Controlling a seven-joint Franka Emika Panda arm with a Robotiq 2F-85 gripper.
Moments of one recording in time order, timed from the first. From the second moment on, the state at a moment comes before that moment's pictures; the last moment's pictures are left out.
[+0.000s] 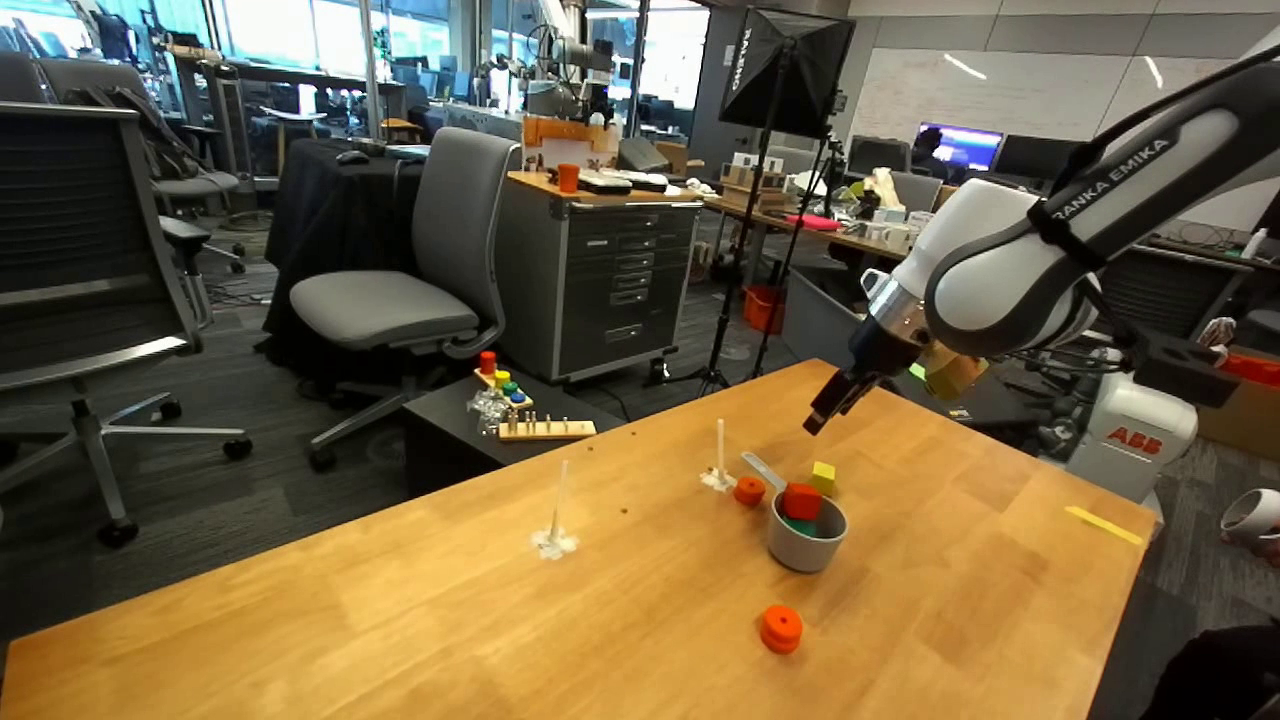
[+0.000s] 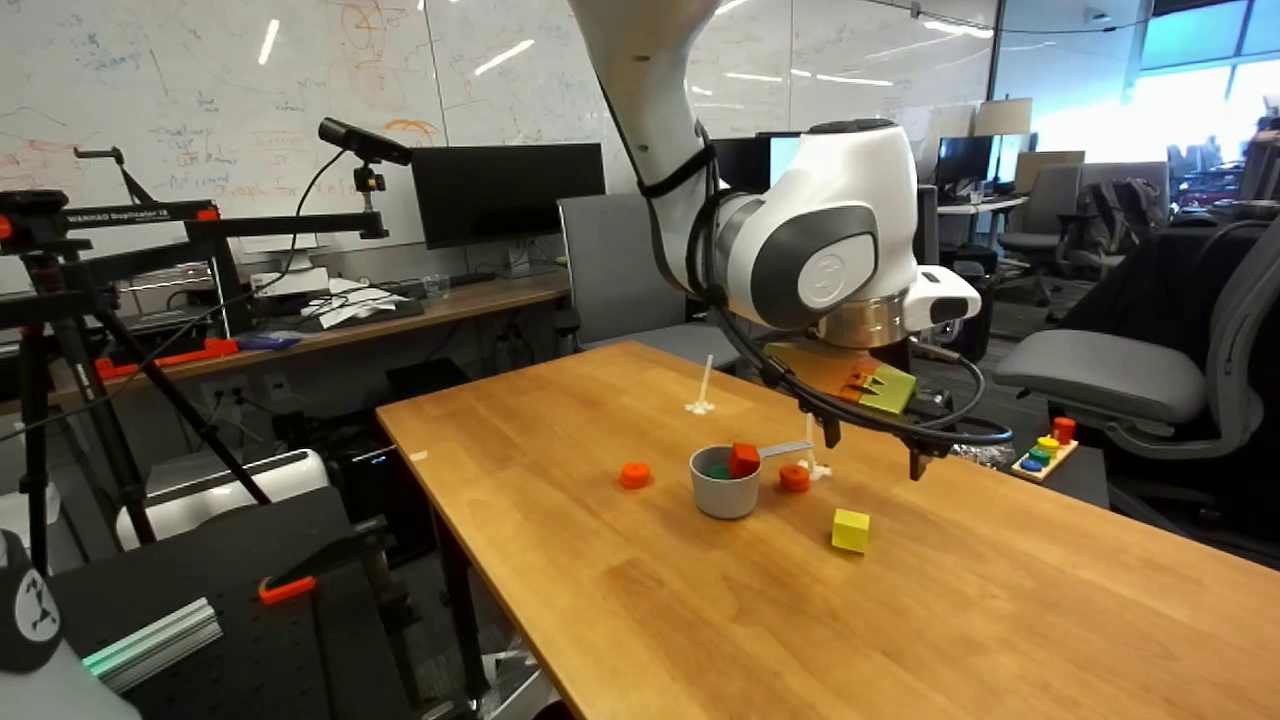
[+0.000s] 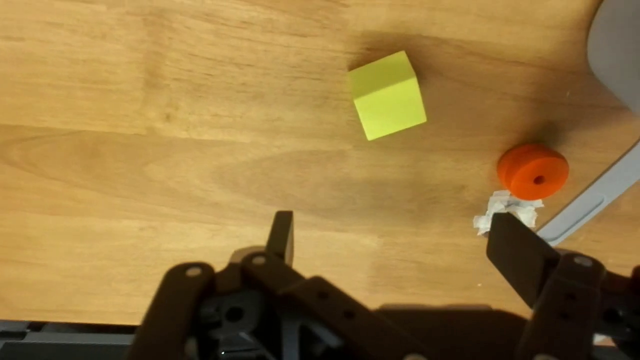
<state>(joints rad) -0.27 0.69 0.15 -1.95 -0.06 2.92 -0.26</state>
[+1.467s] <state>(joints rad) -0.24 0.78 0.10 -1.81 -0.11 2.78 -0.39</state>
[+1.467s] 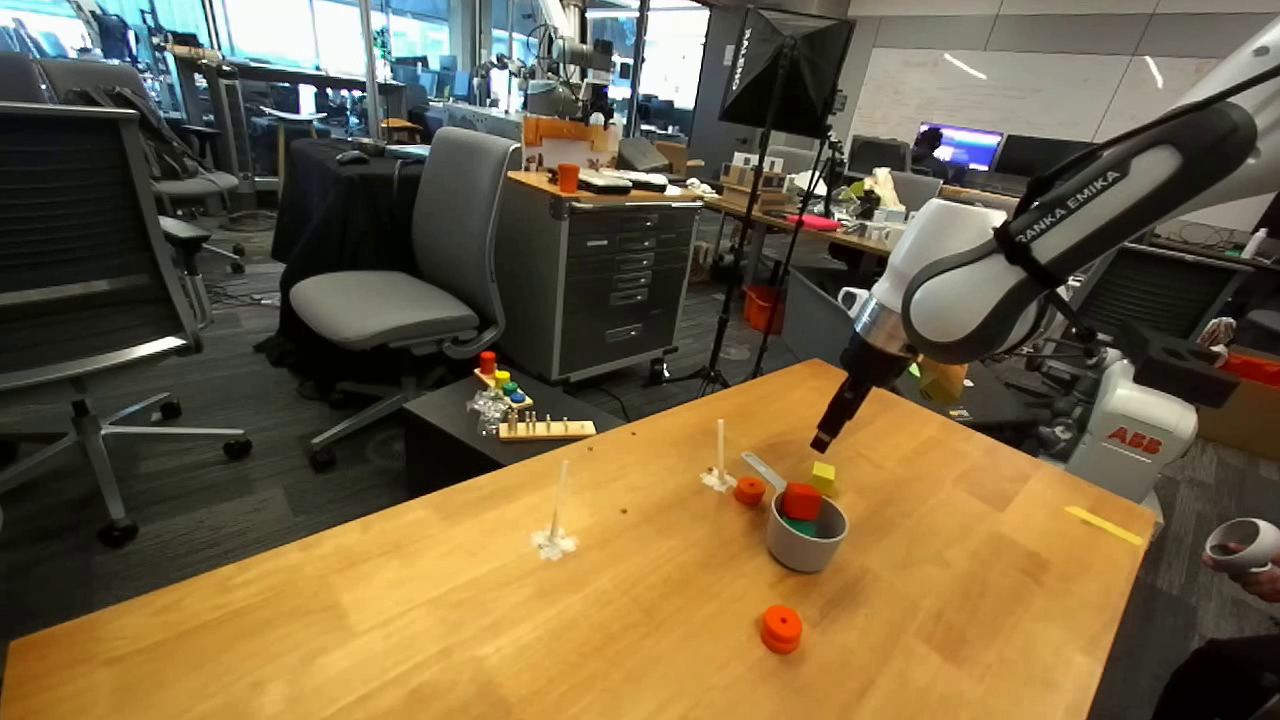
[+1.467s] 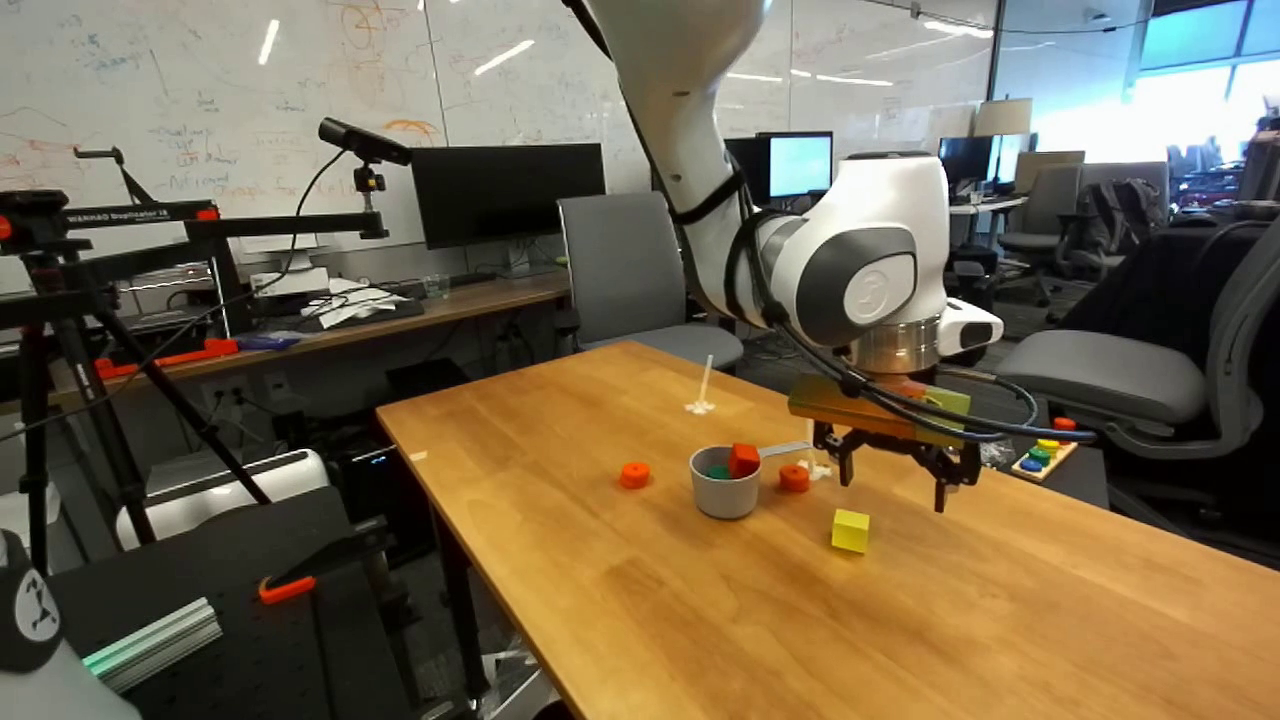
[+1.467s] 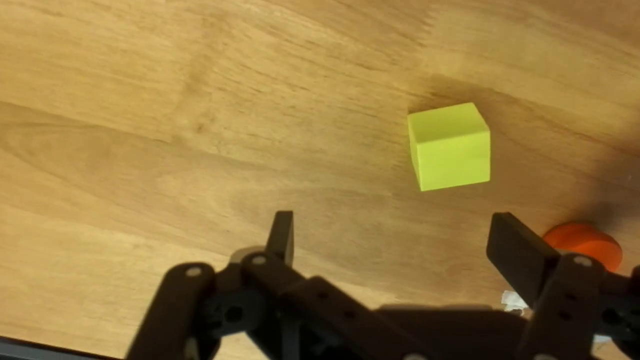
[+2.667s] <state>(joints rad) -0.21 0.86 0.10 -1.77 -0.11 2.79 -0.42</state>
